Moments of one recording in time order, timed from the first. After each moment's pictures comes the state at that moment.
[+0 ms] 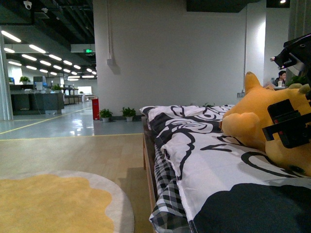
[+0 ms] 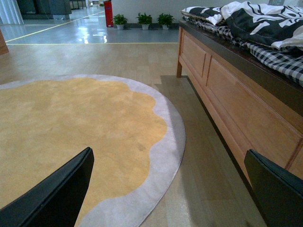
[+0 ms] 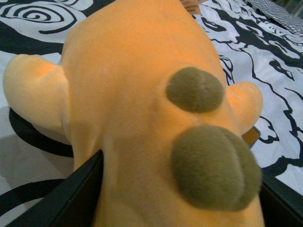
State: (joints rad) left arm 0.00 0.00 0.01 0.00 0.00 0.00; right arm 0.18 1.44 1.00 0.20 0.39 -0.23
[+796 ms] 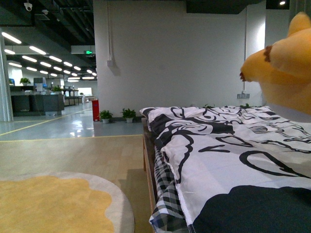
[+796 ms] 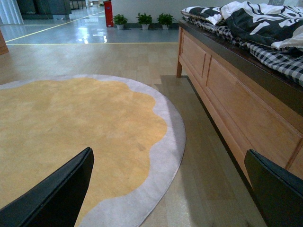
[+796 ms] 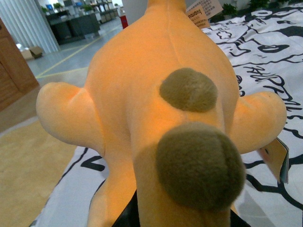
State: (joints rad) left arm 0.00 0.00 0.01 0.00 0.00 0.00; right arm -0.24 0.96 0.79 0.19 -0.43 0.20
